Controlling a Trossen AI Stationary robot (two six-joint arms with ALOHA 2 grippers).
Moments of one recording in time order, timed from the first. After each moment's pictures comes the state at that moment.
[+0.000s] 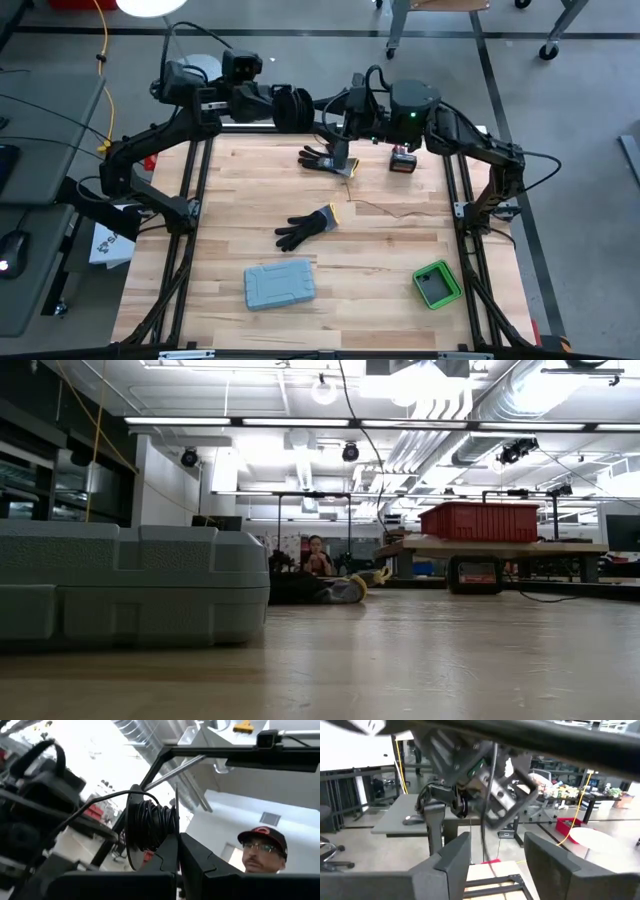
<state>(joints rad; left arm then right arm) 0.40 1.44 1.61 0.71 0.85 -1.29 -0.06 1.73 2.18 -0.46 0.15 -0.09</state>
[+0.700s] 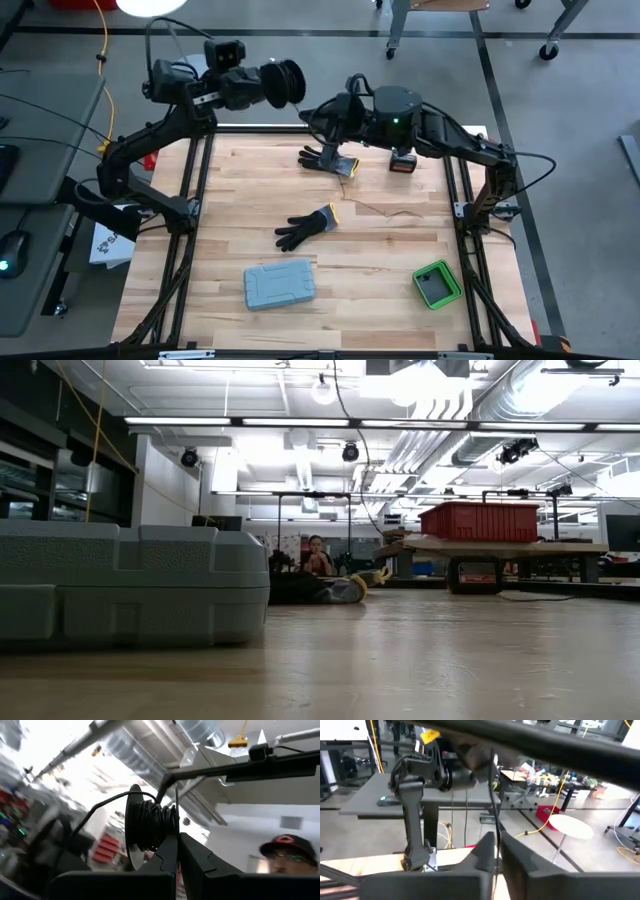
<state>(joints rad) 0.44 1.42 1.61 0.76 0.75 -1.18 -0.05 1.77 2.18 -0.50 0.26 -0.13</state>
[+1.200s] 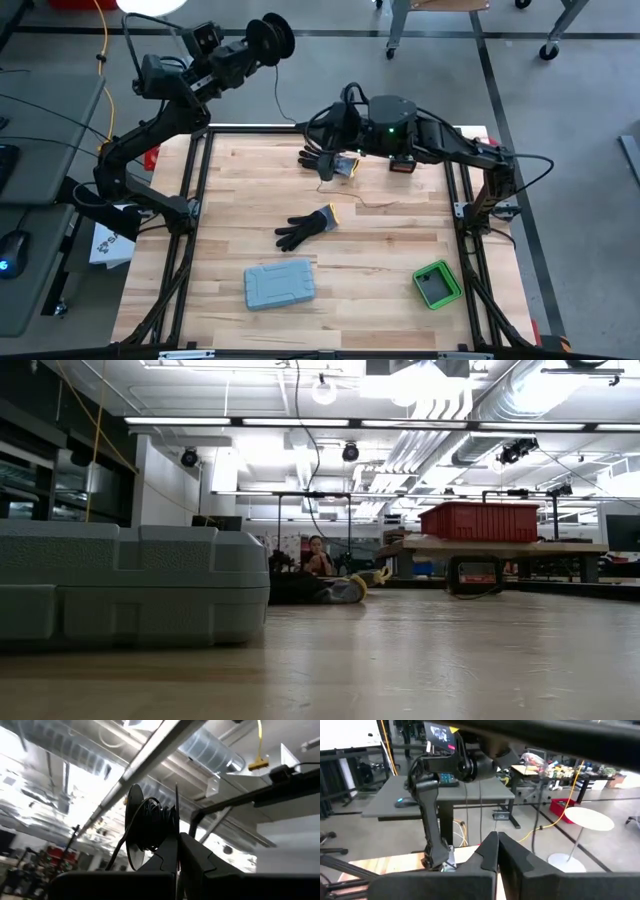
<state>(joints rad) 0.51 1.39 1.61 0.76 0.55 -0.98 -0.01 1.78 2.18 -0.51 0.25 -0.05</state>
